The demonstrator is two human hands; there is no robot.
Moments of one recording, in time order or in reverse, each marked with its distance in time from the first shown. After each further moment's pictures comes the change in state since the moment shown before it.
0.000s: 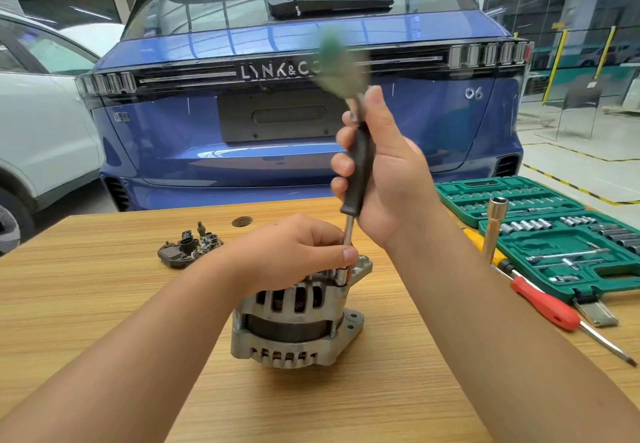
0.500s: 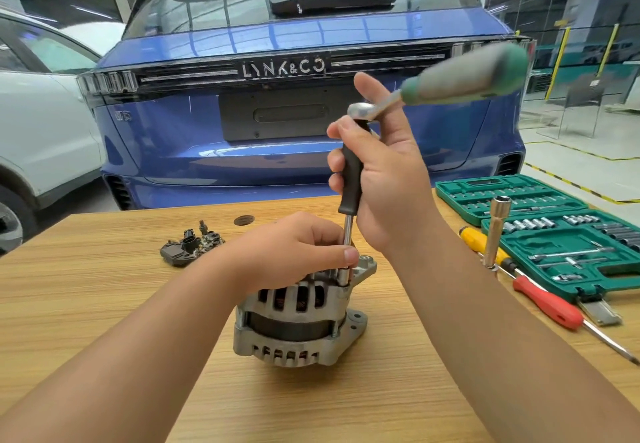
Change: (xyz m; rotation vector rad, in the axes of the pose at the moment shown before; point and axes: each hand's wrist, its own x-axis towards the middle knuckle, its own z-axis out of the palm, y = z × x) left_hand -0.003 0.004 -0.001 -0.014 0.000 -0.030; right_hand -0.005 0.007 0.006 -0.122 -0.069 -0.256
